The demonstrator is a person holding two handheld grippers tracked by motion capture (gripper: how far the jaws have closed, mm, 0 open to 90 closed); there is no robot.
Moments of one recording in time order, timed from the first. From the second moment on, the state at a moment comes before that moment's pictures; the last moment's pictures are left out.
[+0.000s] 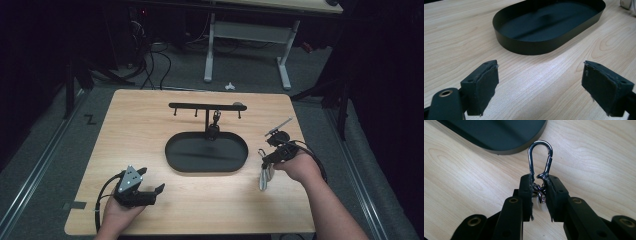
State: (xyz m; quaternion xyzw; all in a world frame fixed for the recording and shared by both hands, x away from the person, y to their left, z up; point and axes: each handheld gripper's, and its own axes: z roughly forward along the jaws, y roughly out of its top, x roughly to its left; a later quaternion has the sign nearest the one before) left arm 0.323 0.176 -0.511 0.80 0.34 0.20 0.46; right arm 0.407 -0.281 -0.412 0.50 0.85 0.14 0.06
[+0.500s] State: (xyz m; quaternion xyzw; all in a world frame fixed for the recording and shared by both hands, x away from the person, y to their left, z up) left arm 0.323 0.175 -0.513 0.80 0.34 0.19 0.46; right arm 0.411 -0.271 -0.382 0.49 0.86 0.15 0.08
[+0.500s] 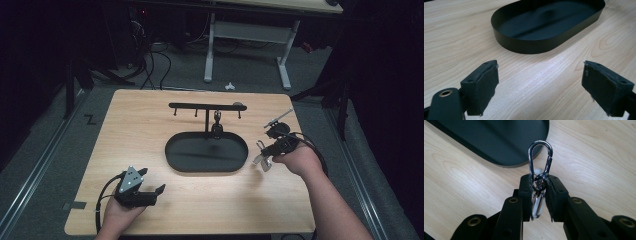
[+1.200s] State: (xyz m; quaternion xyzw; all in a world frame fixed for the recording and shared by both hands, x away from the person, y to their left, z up) left arm 0.321 0.179 -0.512 0.80 0.34 0.20 0.46; right arm 0.422 -0.255 -0.357 0.48 0.85 0.17 0.10
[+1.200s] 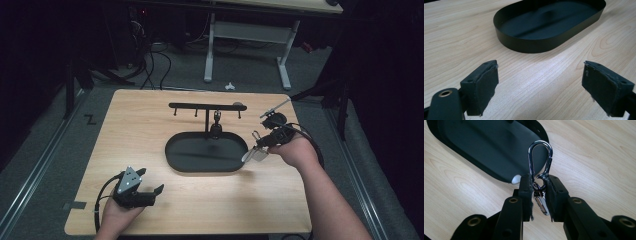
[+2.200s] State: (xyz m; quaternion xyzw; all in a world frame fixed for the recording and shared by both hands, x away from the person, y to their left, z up) left arm 0.315 0.195 -0.515 0.79 0.36 0.20 0.45; right arm 0.445 -0.225 -0.318 0.46 0.86 0.20 0.12
